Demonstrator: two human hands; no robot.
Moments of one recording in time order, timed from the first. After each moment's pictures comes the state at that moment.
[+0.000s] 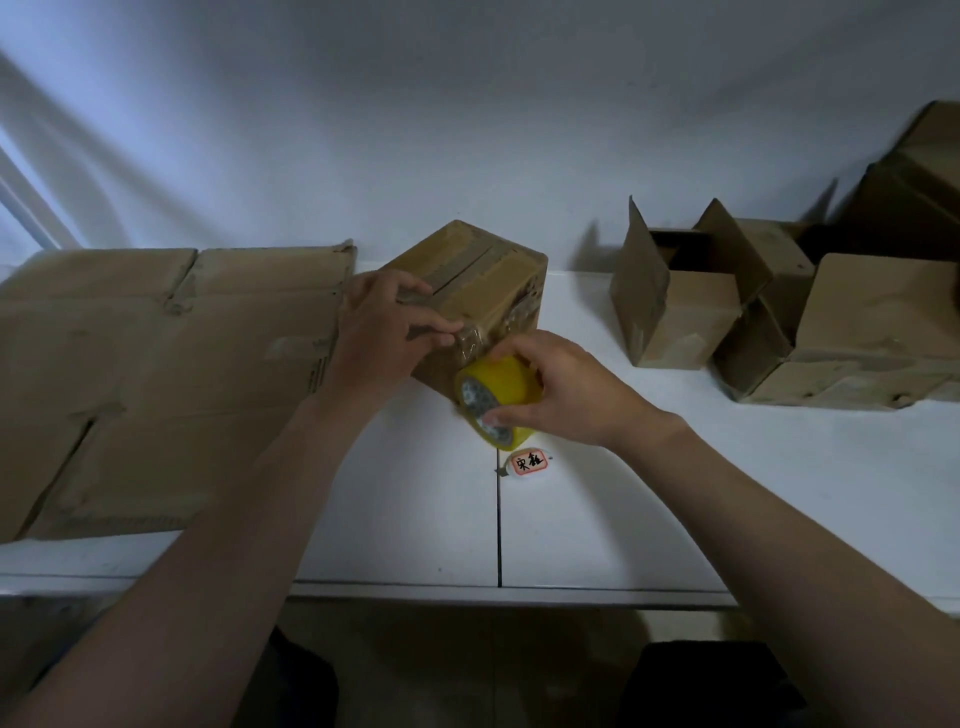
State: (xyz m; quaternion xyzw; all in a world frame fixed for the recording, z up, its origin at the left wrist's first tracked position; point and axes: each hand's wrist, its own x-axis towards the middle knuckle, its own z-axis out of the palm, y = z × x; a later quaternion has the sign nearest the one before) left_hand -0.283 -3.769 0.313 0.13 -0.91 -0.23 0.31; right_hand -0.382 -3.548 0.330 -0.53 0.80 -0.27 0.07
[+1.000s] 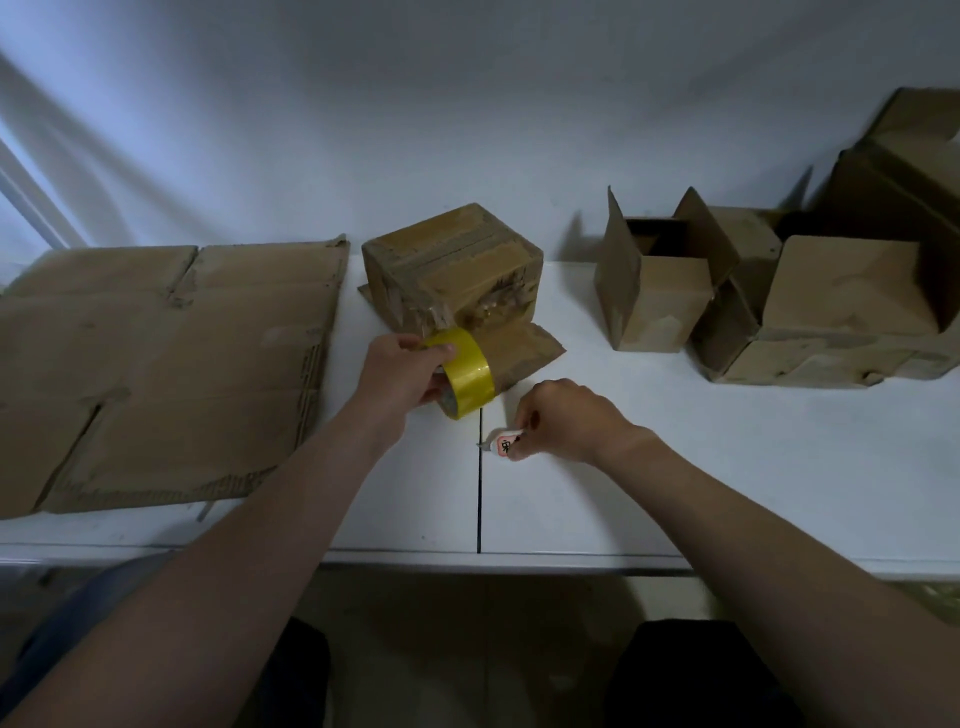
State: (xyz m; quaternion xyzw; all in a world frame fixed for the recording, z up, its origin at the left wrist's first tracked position) left_hand -0.263 -3.685 0.332 0.40 -0.59 -0.68 0.15; right_hand -0.373 -3.518 0.294 -0.40 0.89 -0.09 0.18
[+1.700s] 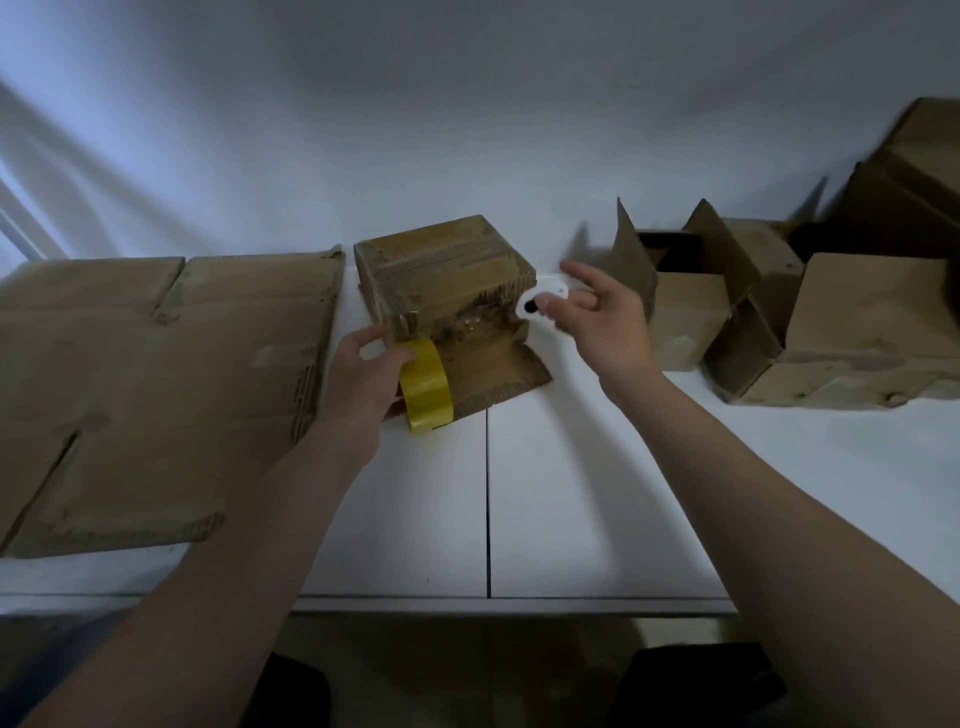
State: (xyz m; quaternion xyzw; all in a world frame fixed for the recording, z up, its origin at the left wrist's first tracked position) left_hand -0.263 -3.721 0.330 0.41 -0.56 -0.69 0.20; right_hand -0.429 -3.549 0.342 -0.21 0.73 -0.64 0.10
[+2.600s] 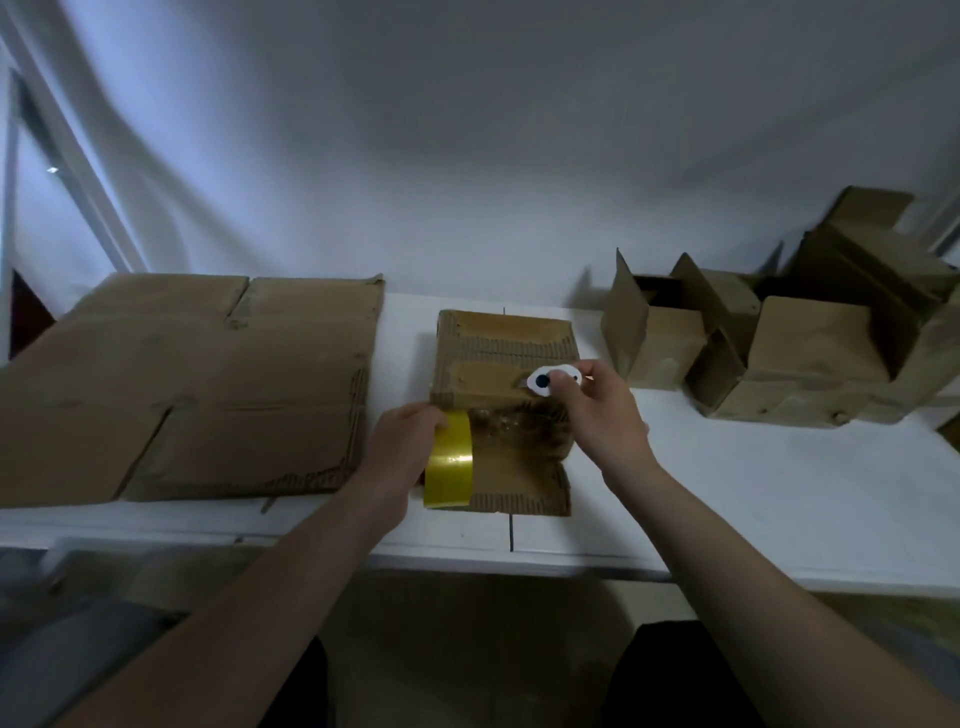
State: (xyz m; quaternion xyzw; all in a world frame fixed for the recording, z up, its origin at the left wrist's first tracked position) left_hand -0.160 -3.667 0.353 0.39 -0.60 -0.68 0.10; right_hand -0.307 -3.519 0.348 -0.16 0.87 -0.46 0.06
